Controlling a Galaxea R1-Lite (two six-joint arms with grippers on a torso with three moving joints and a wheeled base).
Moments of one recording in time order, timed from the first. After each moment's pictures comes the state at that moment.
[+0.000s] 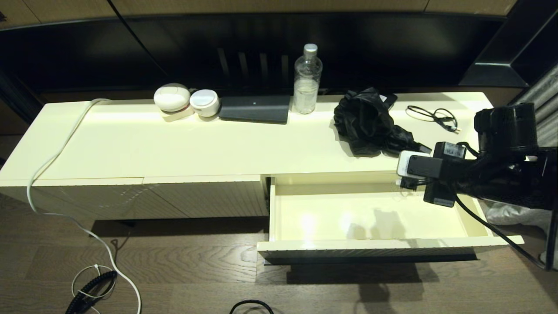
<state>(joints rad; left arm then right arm) 0.00 0.00 0.00 -0.04 0.02 -0.09 0.25 1.64 -1.00 -0.21 -0.08 -1.19</state>
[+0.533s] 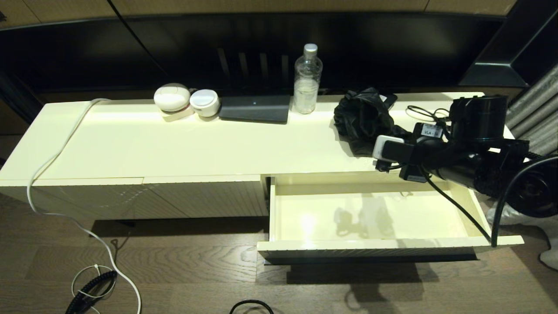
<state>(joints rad) 0.00 0.00 0.00 -0.04 0.02 -0.09 0.31 1.76 -1.08 -0.44 -0.18 -1.26</state>
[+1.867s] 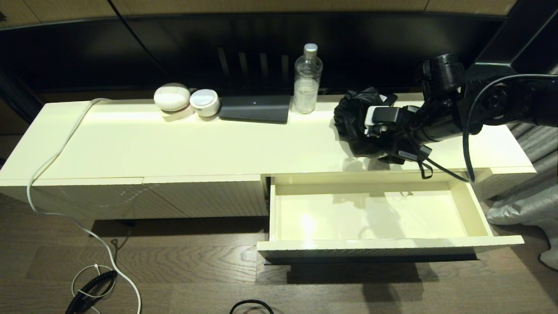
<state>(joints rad) 0.00 0.00 0.00 -0.04 0.02 -0.09 0.25 2.03 -1.88 0.44 -0.09 -1.07</state>
